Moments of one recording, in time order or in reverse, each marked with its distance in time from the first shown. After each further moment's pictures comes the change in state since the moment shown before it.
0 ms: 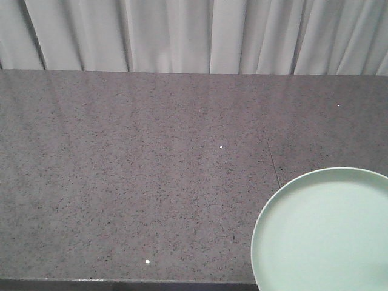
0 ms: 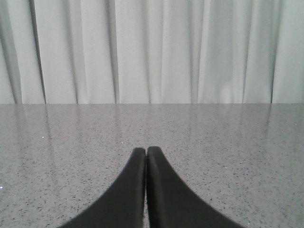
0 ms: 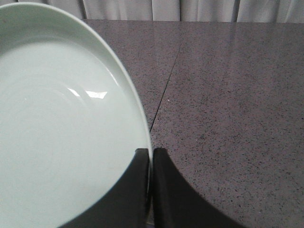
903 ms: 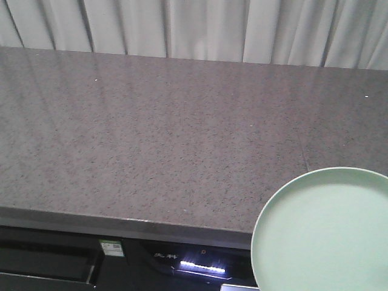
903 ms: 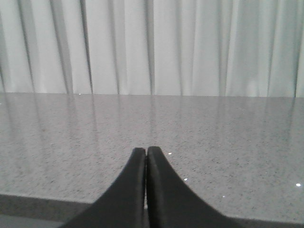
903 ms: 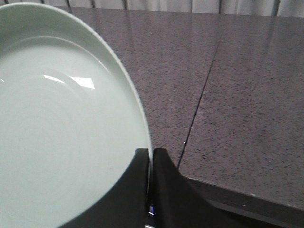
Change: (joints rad) left arm 0.000 0.000 0.000 0.000 0.000 0.000; right arm 0.000 0.000 0.000 0.000 0.000 0.002
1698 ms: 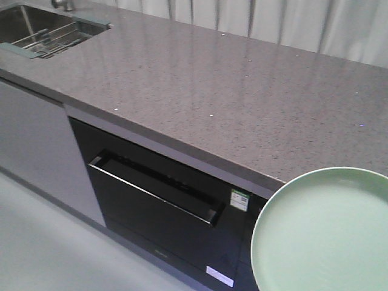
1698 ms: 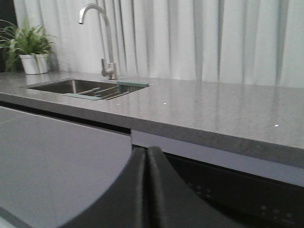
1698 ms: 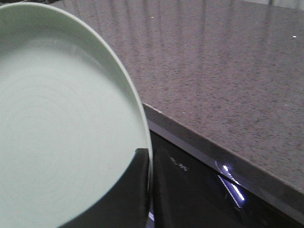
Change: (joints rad) left arm 0.000 0.000 0.000 0.000 0.000 0.000; right arm 0.000 0.000 0.000 0.000 0.000 0.001
